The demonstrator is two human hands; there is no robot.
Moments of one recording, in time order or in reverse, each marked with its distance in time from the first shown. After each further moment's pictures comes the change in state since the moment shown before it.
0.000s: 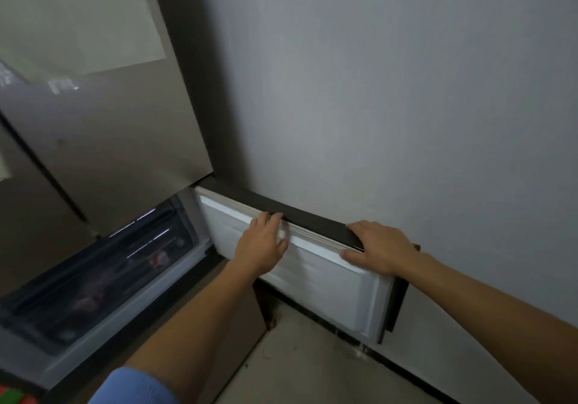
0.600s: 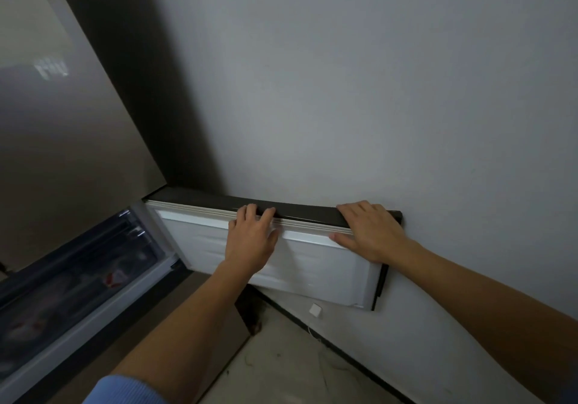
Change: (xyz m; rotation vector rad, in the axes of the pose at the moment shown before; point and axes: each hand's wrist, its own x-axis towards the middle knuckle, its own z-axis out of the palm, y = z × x) left_hand 0.120 0.055 0.043 0.138 0.159 -0.040; right_hand 0.104 0.124 0.001 -0.149 0.132 -0.130
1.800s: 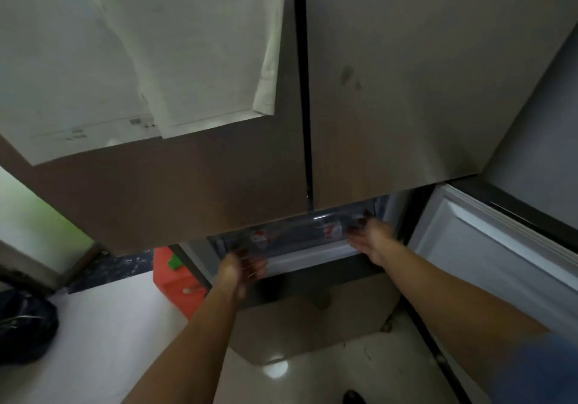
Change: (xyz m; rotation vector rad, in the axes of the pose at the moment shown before) left_hand -0.227 -0.470 -0.014 -1.724 0.615 -1.512; right_hand 0.263 -0.502 0.134 1.758 -0.613 0.752
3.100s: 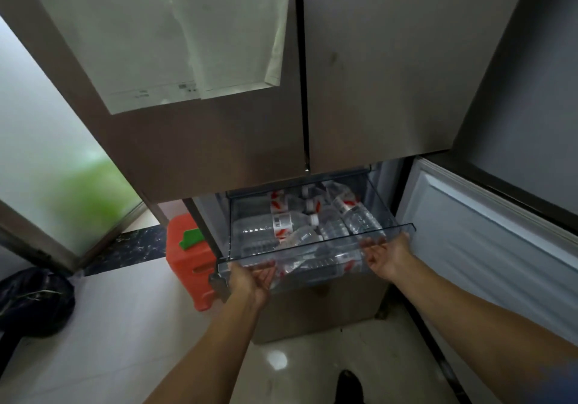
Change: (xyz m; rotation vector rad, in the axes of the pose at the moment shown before) left_hand -0.098 -0.074 -0.027 -0.293 0.107 -0.009; right_hand -0.066 0.059 -0.082 0.325 0.042 0.175
